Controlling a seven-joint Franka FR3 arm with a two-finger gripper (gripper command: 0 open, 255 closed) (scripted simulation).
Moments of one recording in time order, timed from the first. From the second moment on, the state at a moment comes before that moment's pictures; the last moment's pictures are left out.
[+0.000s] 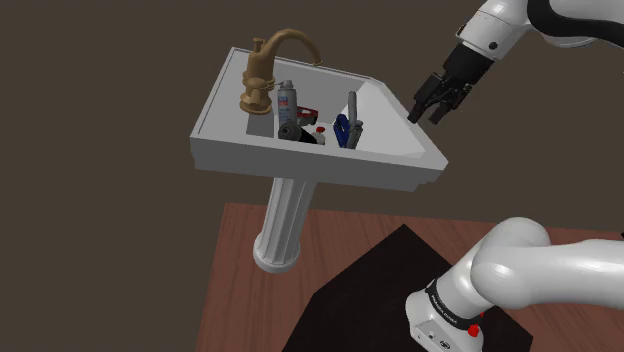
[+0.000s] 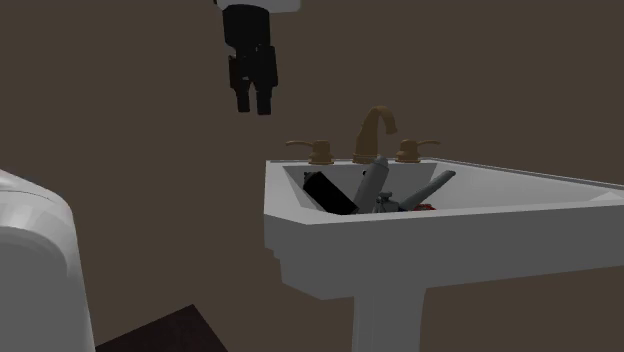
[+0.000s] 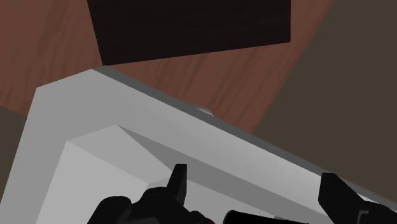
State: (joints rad) arm 0.01 -0.82 -0.04 -2.27 0.08 1.56 0.14
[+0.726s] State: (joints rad) arm -0.02 -0.52 0.13 -2.16 0.13 1.69 0.45
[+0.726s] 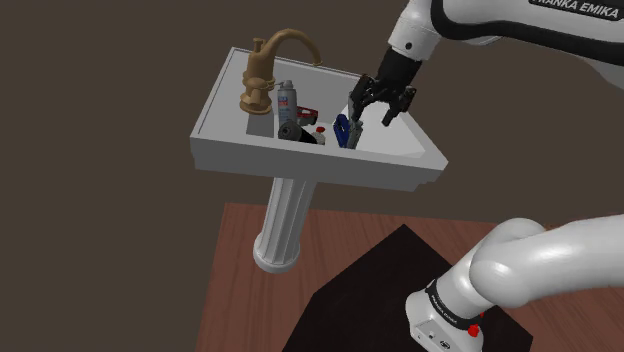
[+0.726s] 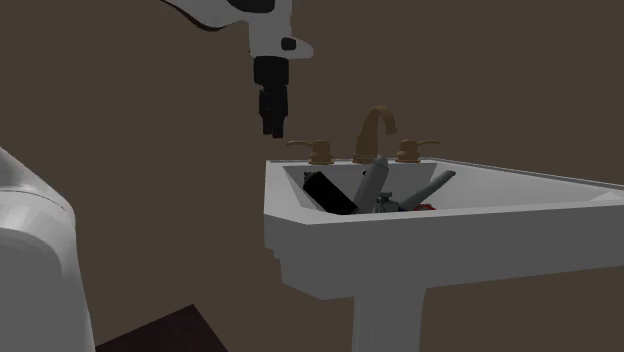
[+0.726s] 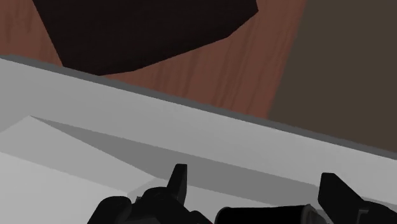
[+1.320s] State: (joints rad) arm -0.04 -0.15 0.25 -1.92 0.10 1.76 0.76
